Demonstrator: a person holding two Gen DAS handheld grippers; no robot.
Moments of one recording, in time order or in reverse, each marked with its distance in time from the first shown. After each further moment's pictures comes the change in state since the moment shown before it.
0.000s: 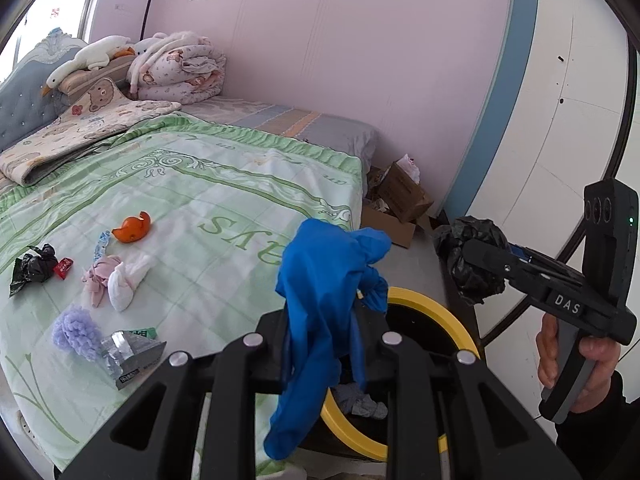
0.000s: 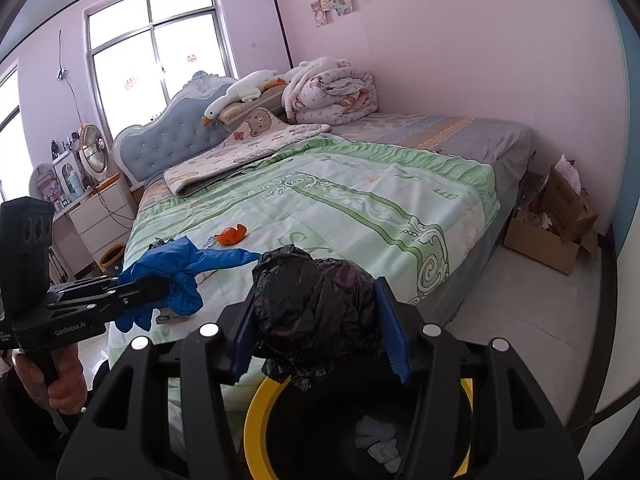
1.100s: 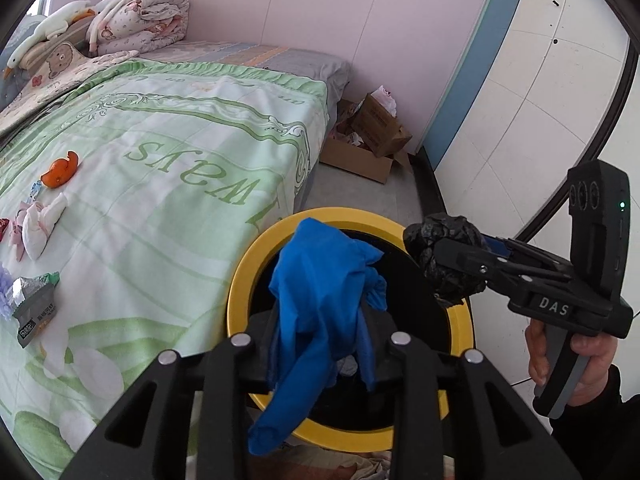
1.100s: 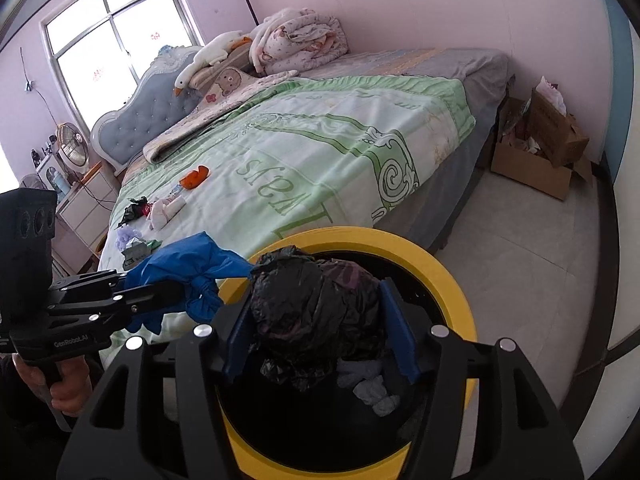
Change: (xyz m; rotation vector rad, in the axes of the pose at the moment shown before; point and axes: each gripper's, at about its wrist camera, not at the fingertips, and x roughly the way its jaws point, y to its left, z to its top) left arm 0.078 -0.054 -0.046 0.023 0.219 -0.075; right arm 0.021 -0.069 -0.079 0.135 0.193 -0.023
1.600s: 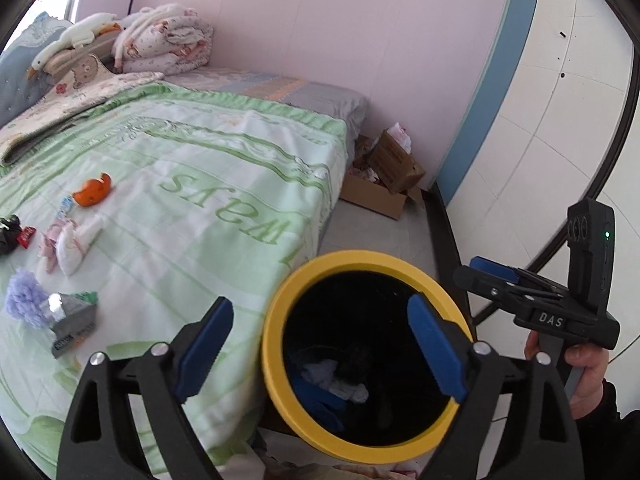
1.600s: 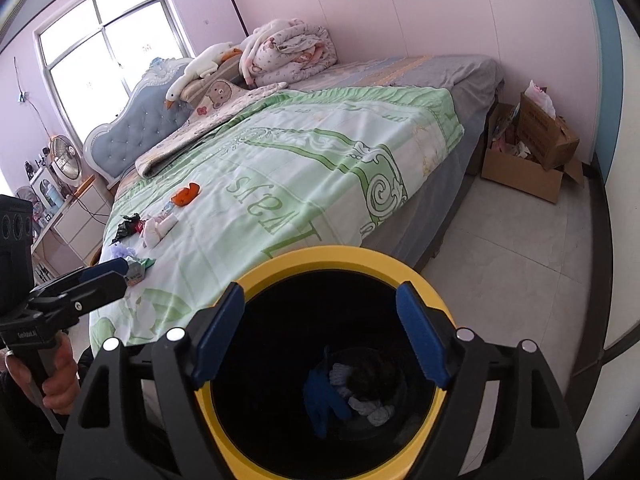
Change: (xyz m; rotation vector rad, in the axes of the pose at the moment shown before) left arm -0.036 0.021 0.013 -0.038 -0.136 0.060; right arm -0.005 -0.005 0.014 0.014 -0.048 -0.015
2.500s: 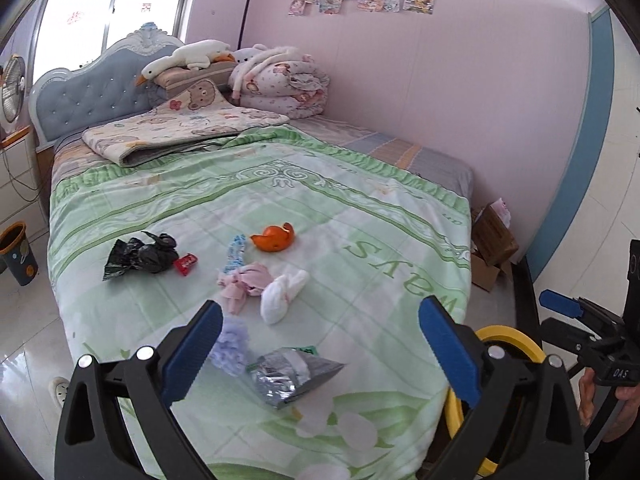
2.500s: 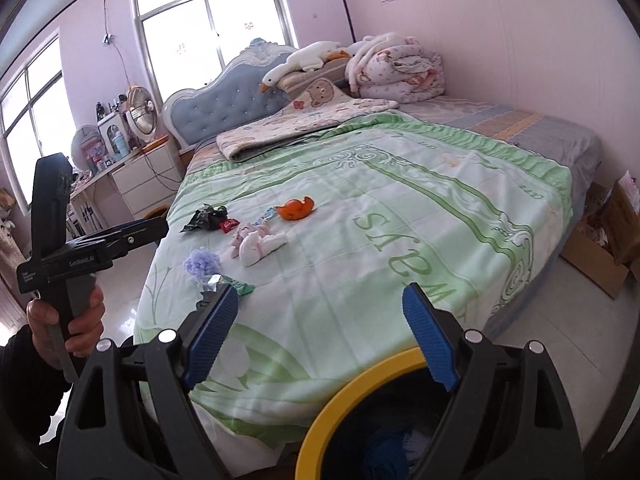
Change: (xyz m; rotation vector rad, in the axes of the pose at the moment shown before) left arm -0.087 0.161 0.020 -0.166 -0.190 0.315; right arm 0.055 0.165 0.051 -0.284 -0.030 0.226
